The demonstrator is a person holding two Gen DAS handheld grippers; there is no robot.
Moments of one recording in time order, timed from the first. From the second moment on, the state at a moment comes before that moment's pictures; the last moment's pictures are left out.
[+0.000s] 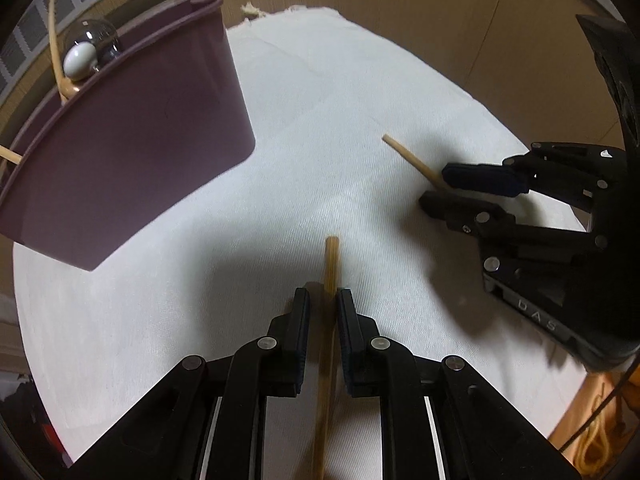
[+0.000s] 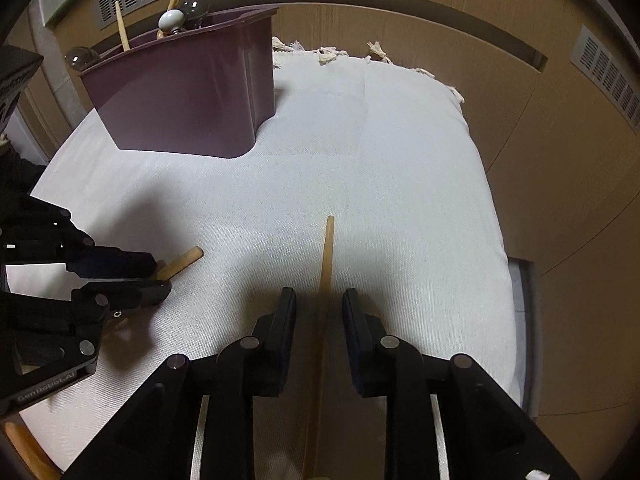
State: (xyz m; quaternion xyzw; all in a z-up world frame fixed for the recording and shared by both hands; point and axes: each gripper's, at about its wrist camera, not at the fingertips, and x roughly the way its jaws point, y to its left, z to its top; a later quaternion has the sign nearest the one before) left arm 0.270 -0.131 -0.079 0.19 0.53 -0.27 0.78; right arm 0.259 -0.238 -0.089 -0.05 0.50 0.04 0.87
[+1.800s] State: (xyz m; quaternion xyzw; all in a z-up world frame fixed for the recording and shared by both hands) left arm 0.378 -0.002 0.098 0.01 0.29 -0.15 0.95; right arm 0.367 -0.165 0.073 0.02 0.32 0.09 0.94
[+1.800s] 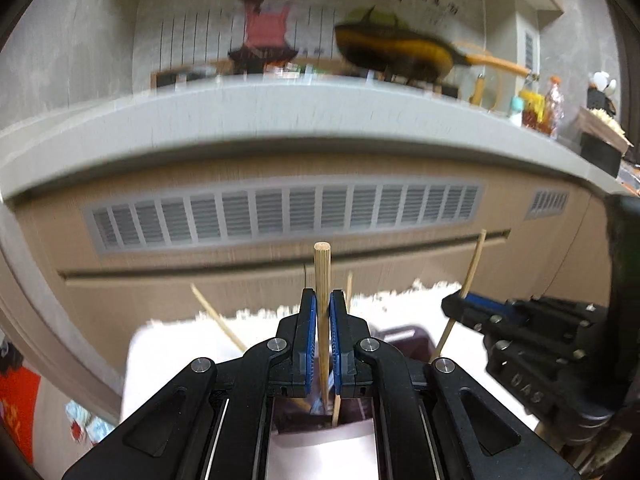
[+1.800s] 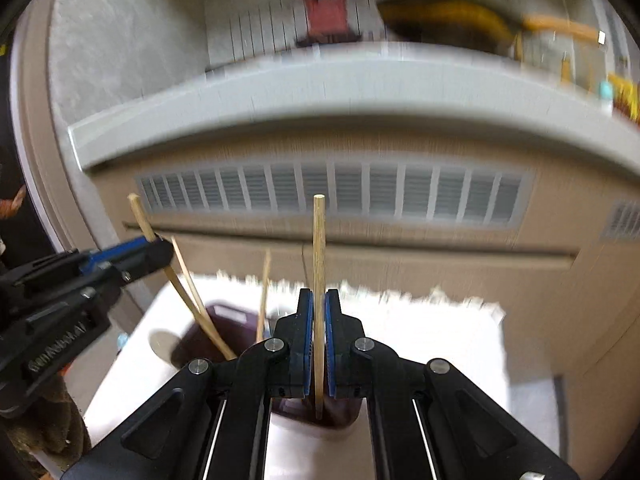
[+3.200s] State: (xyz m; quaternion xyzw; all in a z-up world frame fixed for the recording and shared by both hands) left arm 0.128 -0.009 0.014 0.06 0.26 -0.02 0.96; right arm 0.138 -0.205 -0.005 0.02 0.33 -0.01 0.94
